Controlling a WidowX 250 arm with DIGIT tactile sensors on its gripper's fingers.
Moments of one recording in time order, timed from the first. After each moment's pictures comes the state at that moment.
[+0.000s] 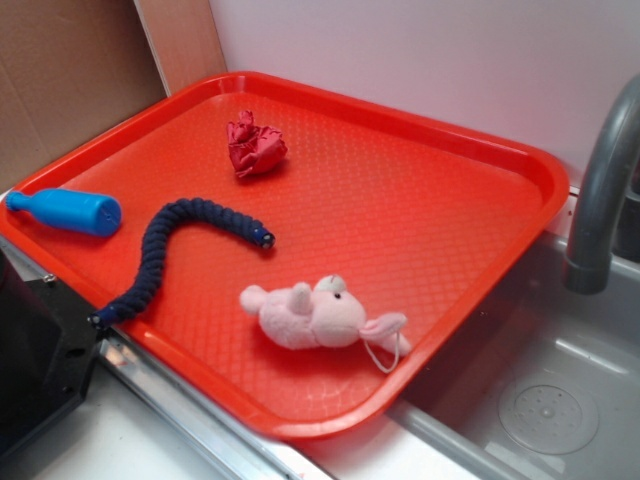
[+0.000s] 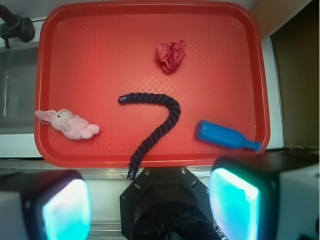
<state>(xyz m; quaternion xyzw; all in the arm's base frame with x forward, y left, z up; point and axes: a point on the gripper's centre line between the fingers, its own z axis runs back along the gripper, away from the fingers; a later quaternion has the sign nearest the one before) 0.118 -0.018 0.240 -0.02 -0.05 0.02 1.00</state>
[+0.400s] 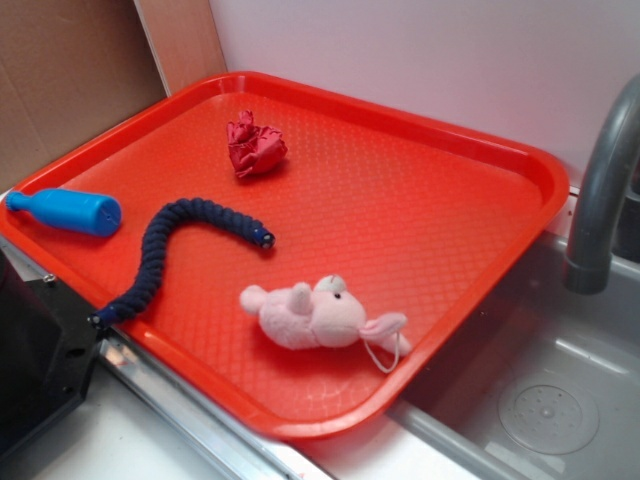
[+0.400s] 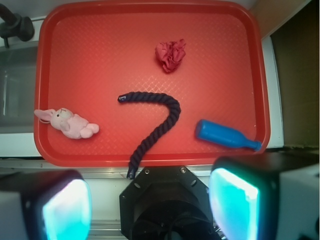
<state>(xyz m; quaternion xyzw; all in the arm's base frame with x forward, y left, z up) 0.116 -0.017 0.236 -0.02 -0.05 0.02 1.00</state>
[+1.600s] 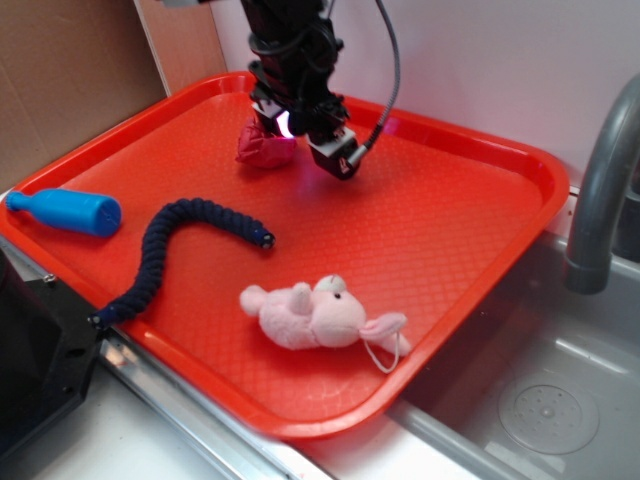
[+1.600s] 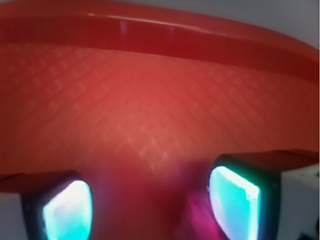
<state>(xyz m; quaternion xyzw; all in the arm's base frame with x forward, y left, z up) 0.301 0.001 0.020 0.03 -0.09 -0.02 1.00</state>
